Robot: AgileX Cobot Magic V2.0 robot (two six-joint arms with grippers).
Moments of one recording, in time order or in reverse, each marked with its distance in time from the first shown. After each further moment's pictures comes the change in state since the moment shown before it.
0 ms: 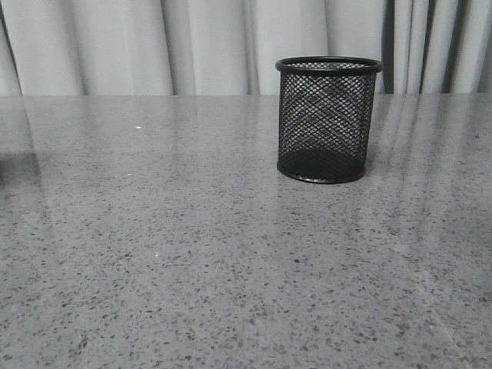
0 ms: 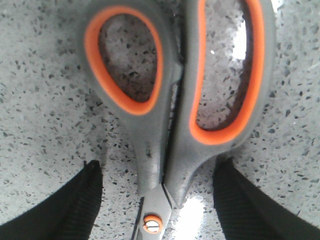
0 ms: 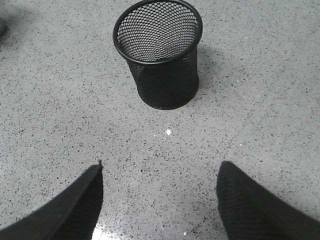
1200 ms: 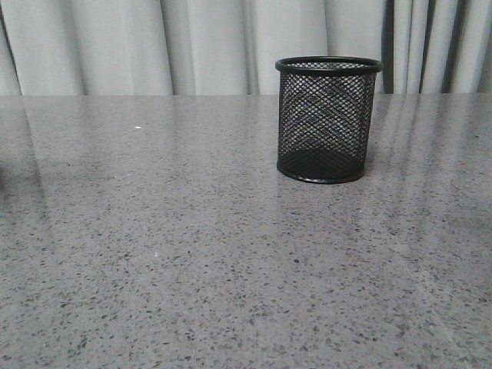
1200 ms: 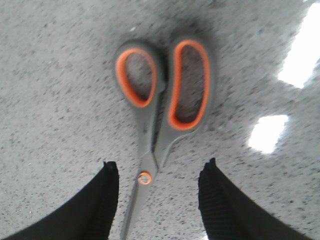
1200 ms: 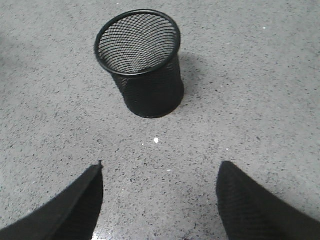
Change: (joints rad) left arm -0.085 -0.278 0.035 0.020 0.025 -0.160; right arm -0.046 0.000 0.000 0.011 -0.017 0.000
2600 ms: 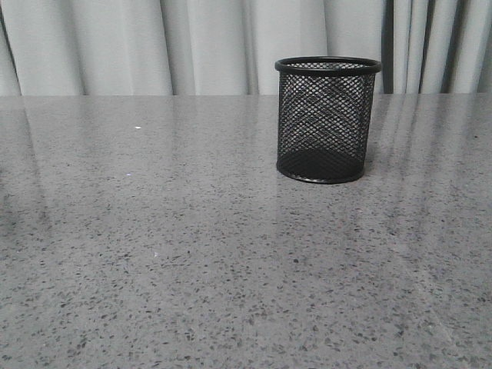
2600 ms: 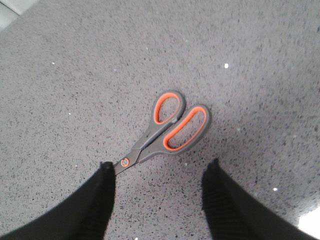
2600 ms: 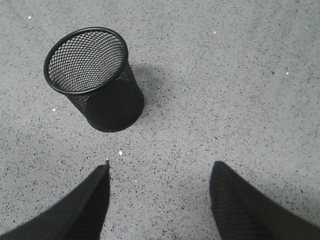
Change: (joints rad) left arm -0.237 -0.465 0.119 0.133 -0.047 -0.869; right arm -0.152 0.000 0.002 0.008 -0.008 0.000
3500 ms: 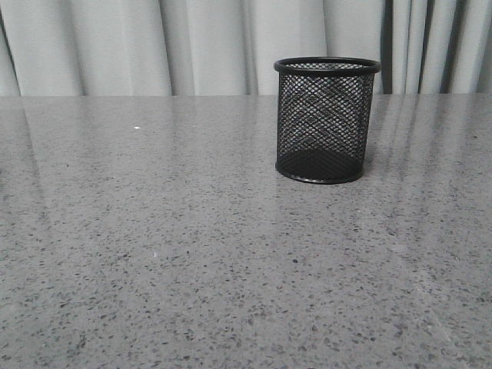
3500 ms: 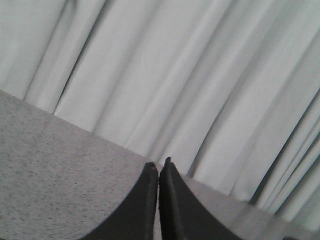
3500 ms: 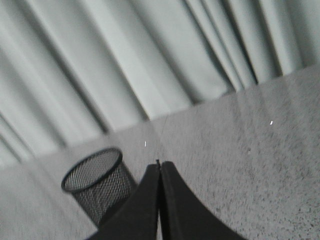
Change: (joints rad) left arm 0.341 -0.727 0.608 -0.532 -0.781 -0.443; right arm -0.068 -0.607 0.560 0.288 -0.588 0.011
